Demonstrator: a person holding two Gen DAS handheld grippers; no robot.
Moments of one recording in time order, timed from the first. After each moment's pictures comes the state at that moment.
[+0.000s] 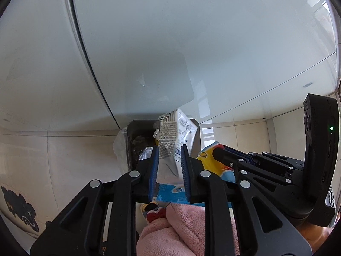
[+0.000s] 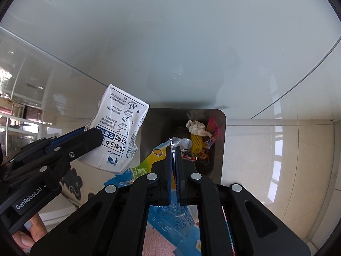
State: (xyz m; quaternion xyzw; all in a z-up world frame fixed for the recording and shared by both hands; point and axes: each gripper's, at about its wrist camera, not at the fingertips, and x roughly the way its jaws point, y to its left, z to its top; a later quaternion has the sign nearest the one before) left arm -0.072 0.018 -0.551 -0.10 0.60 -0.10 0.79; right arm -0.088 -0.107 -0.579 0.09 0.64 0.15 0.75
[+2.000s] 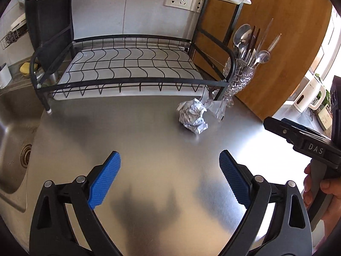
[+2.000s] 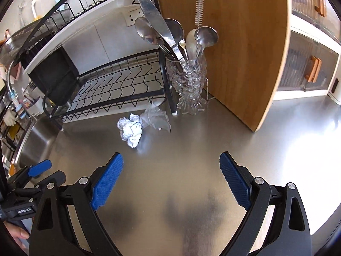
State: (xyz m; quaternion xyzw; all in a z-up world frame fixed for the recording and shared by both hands) left arm 0.162 -0.071 -0.205 -0.06 0.43 -0.10 0.90; right arm 0.143 -0.285 -0.201 0.08 0.41 0.08 0.90
